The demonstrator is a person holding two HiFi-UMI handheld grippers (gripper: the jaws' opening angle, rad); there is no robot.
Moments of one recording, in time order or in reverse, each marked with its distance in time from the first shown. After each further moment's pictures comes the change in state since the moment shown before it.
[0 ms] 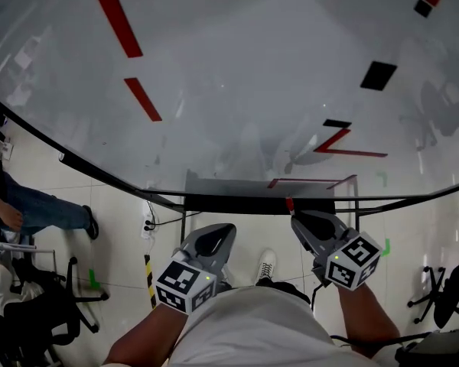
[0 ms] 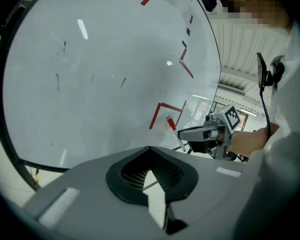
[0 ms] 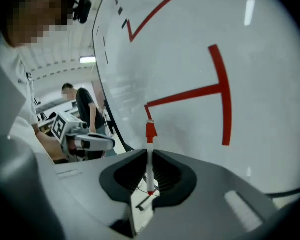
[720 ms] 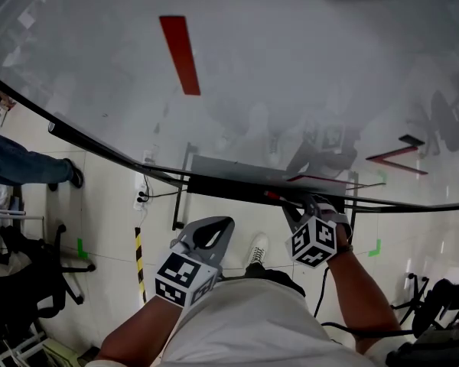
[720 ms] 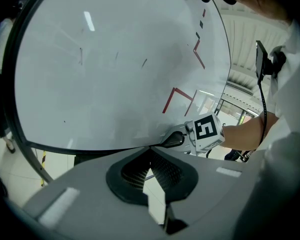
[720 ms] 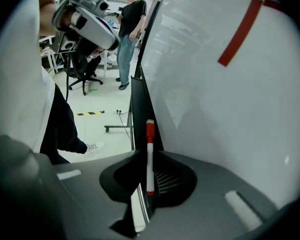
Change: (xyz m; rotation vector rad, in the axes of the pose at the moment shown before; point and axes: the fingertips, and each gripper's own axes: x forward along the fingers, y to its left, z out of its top) left arm -0.002 0.031 -0.039 -0.059 0.086 0.060; right arm 0.093 -0.043 -0.112 -0.859 0.639 -0.055
